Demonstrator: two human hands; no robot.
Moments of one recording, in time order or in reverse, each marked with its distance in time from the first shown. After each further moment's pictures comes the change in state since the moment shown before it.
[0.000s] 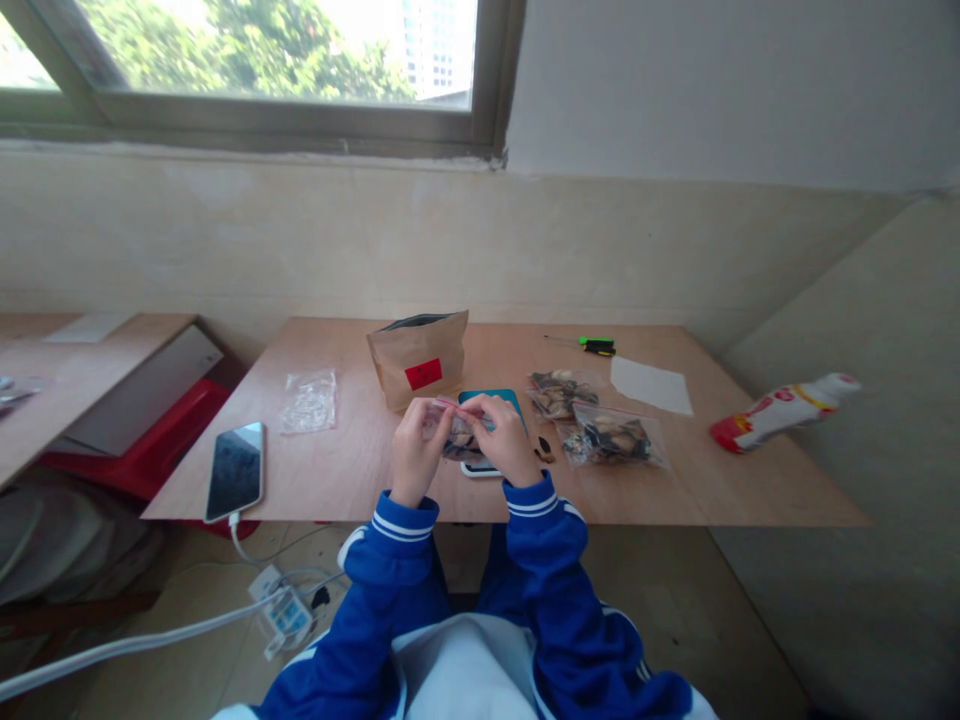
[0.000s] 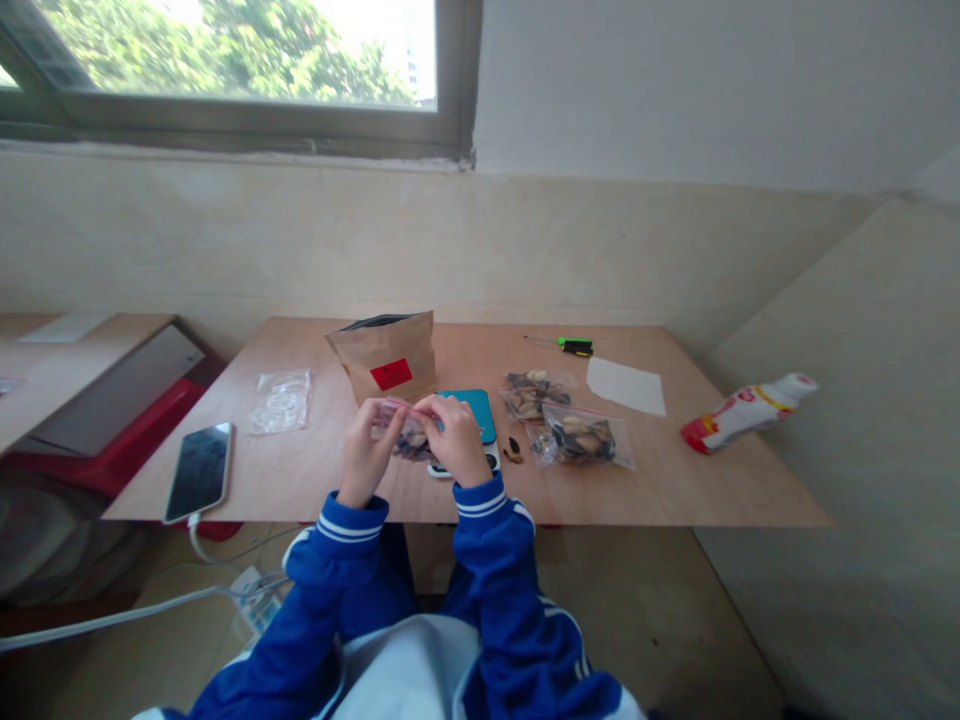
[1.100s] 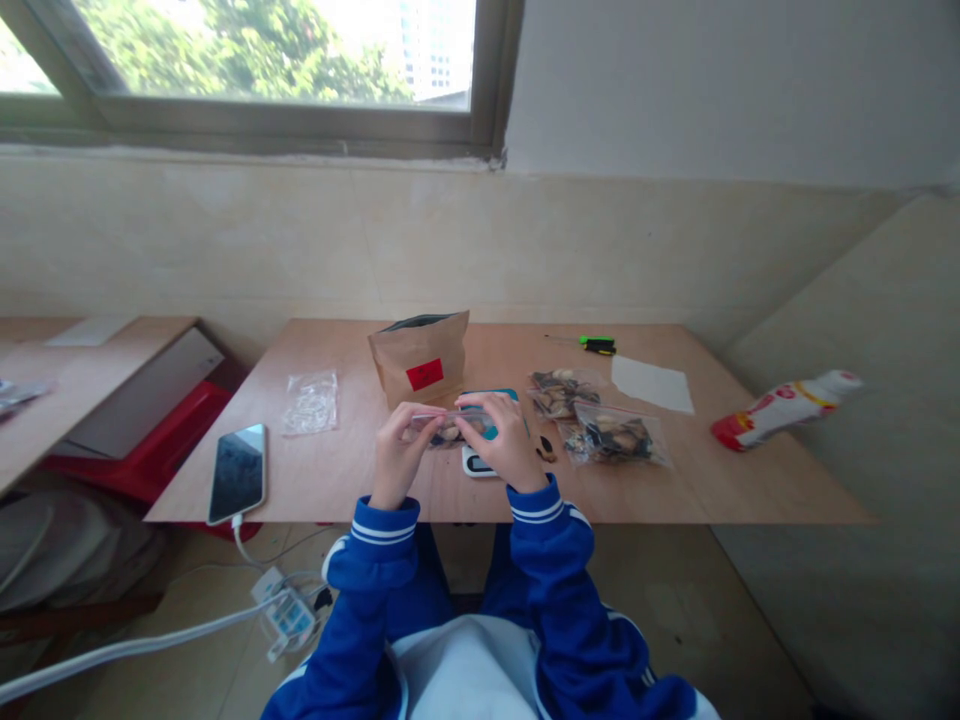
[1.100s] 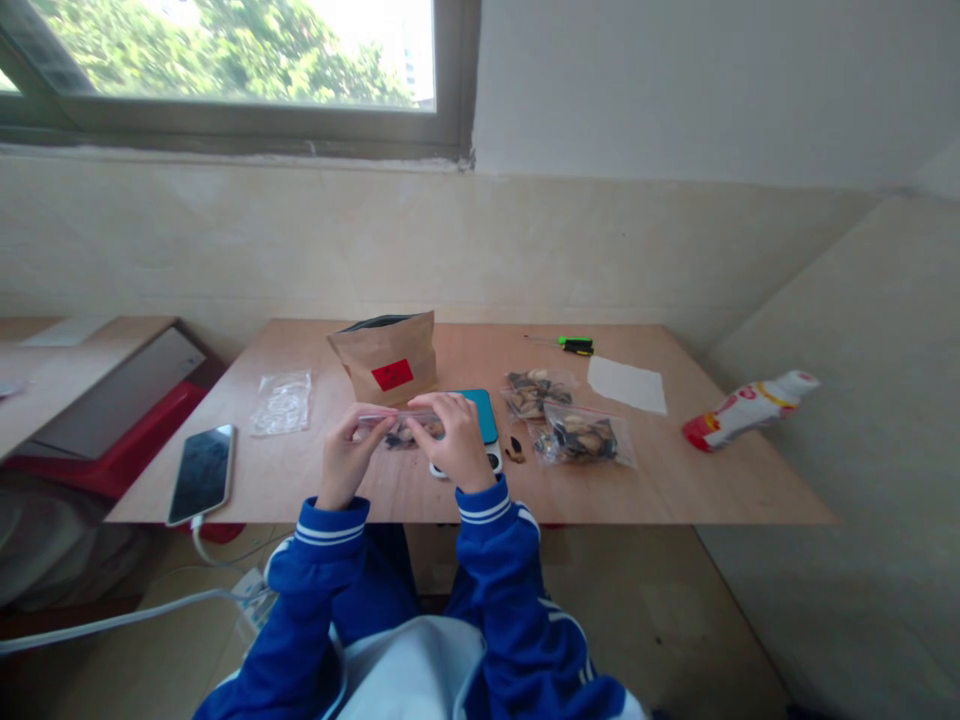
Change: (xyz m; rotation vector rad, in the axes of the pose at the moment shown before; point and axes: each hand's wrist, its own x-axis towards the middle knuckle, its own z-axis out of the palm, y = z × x) left_hand 0.002 -0.006 -0.025 -0.096 -0.040 0.045; right_hand -0.002 -0.016 -0.009 -0.006 0.018 -0.019
